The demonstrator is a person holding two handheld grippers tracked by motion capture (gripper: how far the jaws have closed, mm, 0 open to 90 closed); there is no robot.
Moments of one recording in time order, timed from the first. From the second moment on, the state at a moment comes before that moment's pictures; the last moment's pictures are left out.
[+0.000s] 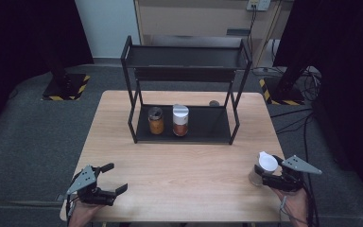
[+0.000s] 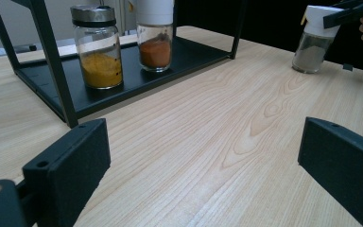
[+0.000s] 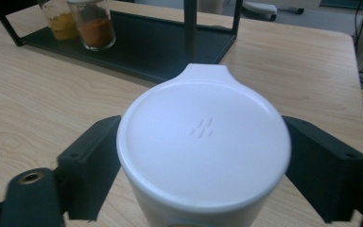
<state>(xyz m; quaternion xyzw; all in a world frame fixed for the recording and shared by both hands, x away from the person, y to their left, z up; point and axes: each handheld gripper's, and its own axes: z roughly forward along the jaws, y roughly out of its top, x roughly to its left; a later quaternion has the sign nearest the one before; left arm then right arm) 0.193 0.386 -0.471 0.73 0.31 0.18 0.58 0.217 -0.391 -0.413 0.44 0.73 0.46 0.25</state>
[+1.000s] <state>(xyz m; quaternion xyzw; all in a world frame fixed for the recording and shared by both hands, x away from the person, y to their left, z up) 0.193 0.385 -0.471 0.73 0.31 0.18 0.58 0.217 -0.384 -0.405 0.42 0.74 0.46 0.25</state>
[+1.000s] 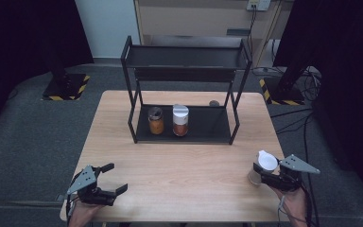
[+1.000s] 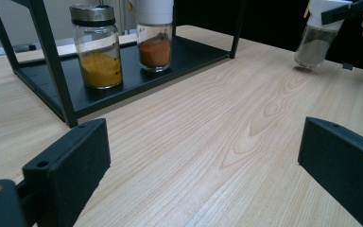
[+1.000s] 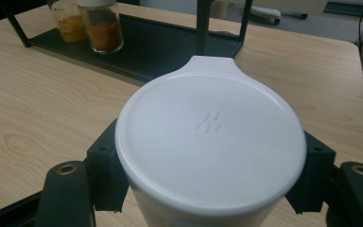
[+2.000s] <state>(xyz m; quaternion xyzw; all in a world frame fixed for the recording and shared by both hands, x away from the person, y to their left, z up) 0.193 0.386 -0.471 0.73 0.31 0.18 0.58 0.265 -0.337 -0.368 0.36 0.77 0.48 0.22</state>
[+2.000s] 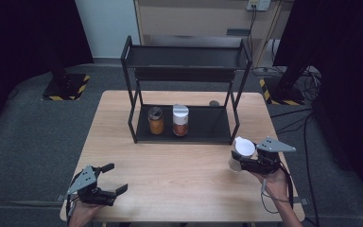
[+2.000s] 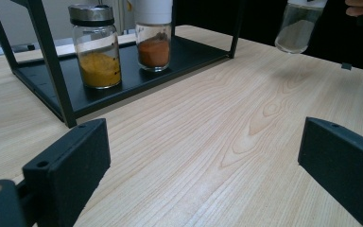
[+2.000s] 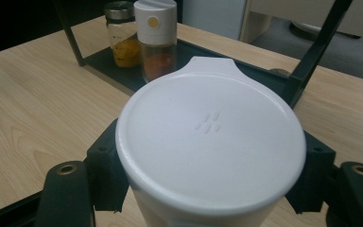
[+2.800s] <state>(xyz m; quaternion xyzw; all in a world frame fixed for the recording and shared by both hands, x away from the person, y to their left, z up) 0.193 0.386 -0.471 0.73 0.31 0.18 0.58 0.314 -0.289 -0.354 0.34 0.78 0.49 0.21</state>
